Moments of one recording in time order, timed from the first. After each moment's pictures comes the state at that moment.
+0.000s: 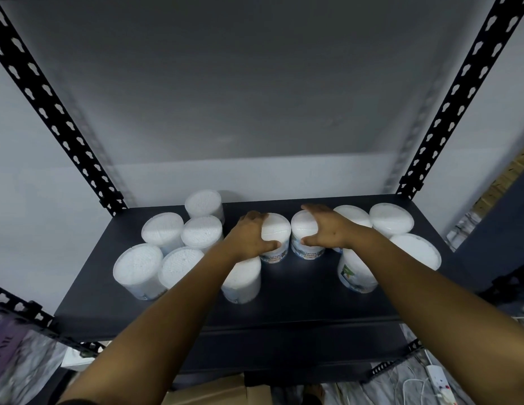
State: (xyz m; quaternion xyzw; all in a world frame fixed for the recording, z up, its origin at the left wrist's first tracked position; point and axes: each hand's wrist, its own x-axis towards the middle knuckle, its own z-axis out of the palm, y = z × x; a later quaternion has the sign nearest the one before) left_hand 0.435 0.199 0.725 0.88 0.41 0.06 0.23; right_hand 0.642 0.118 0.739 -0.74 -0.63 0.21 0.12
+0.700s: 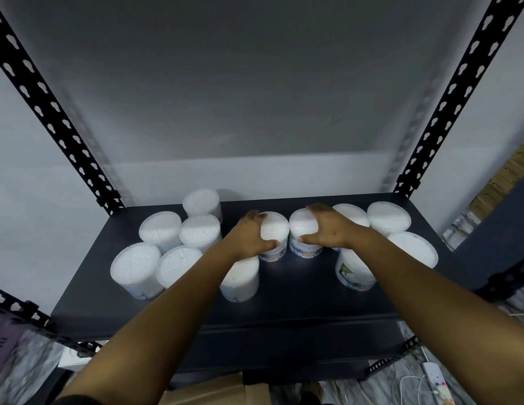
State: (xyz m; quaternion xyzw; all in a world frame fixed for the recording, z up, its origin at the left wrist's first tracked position) left_hand 0.438 0.198 0.724 0.88 0.42 0.04 0.24; right_hand 0.643 0.115 0.737 -0.76 -0.62 0.18 0.11
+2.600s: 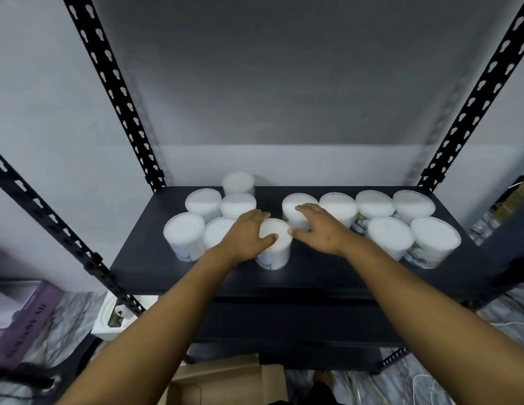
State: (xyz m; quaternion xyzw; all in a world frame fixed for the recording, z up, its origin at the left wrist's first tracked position) left_hand 0.333 0.151 0.725 0.87 0.41 0.12 0.24; right_hand 0.526 0.075 0.745 -0.72 -0.64 0.21 0.18
